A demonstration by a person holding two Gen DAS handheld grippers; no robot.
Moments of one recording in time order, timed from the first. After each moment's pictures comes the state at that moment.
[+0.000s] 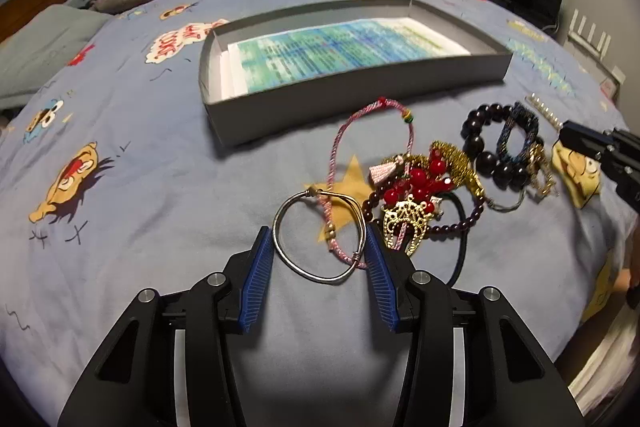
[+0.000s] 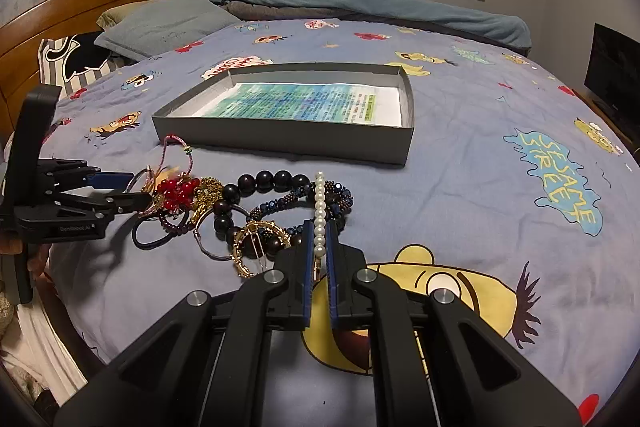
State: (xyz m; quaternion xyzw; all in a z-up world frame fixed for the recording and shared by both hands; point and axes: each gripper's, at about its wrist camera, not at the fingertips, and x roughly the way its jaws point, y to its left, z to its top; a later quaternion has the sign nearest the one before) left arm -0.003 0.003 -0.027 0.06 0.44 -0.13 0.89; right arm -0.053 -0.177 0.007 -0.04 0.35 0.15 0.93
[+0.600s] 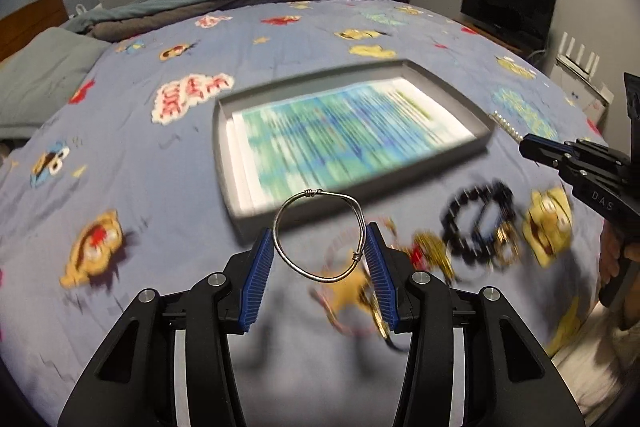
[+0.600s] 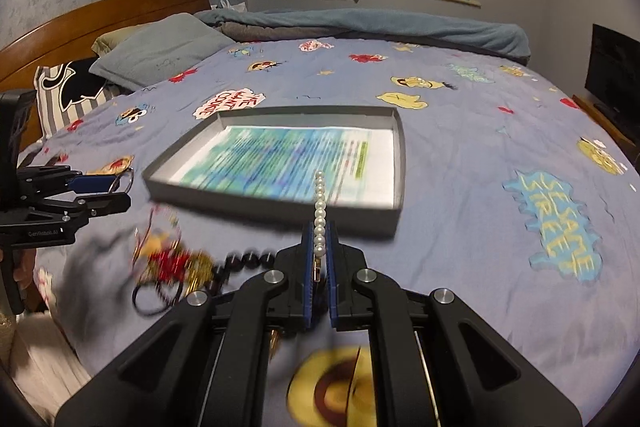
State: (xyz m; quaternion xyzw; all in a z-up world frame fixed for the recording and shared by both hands) left arm 0.031 0.005 0.036 0.05 0.40 -0.14 0.90; right arm 0.002 -0.183 0.042 -0.01 0.33 0.16 0.93
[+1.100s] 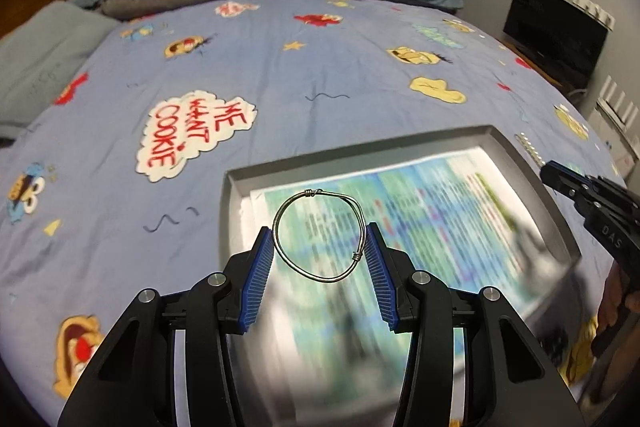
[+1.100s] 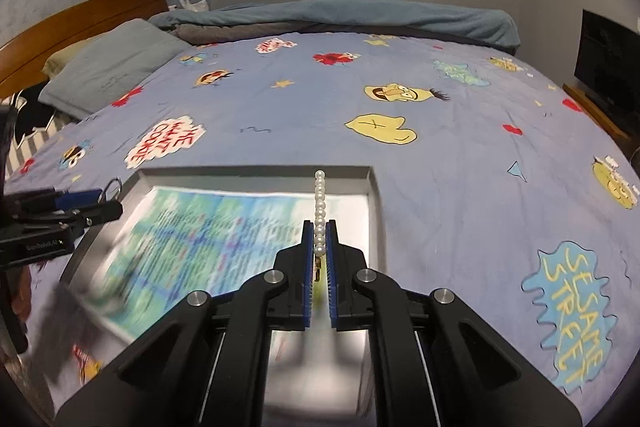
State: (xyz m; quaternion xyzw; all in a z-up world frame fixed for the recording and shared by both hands) left arm 0.183 0.008 0.027 0.00 0.43 -0.10 0.90; right arm 0.145 -0.182 0.043 0.00 0.35 0.10 0.93
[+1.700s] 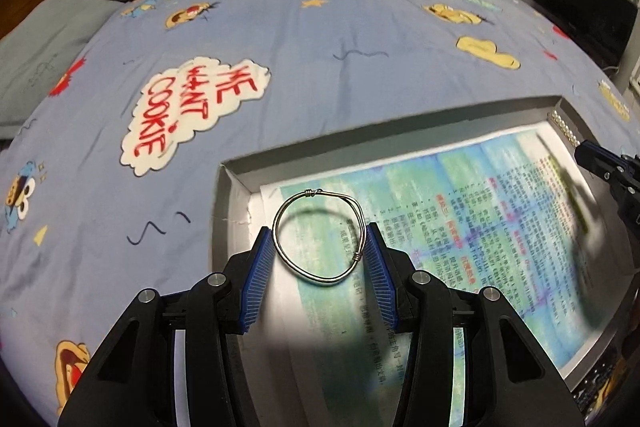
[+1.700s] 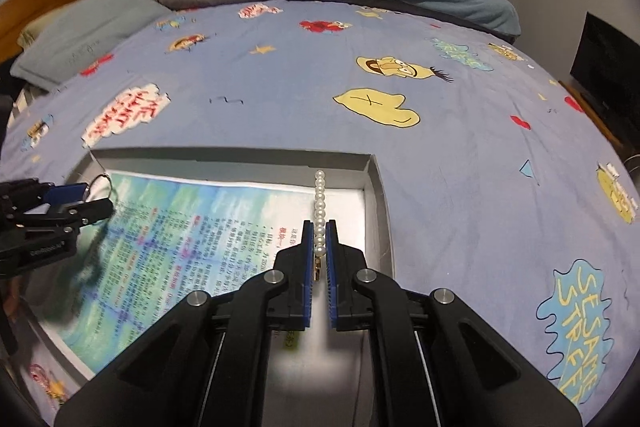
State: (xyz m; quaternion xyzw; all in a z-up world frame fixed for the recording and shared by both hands) left arm 0.227 0.006 -0.018 0.04 0.48 -0.06 0.87; right arm 0.190 -0.163 0.012 -0.05 0.40 0.06 0.91
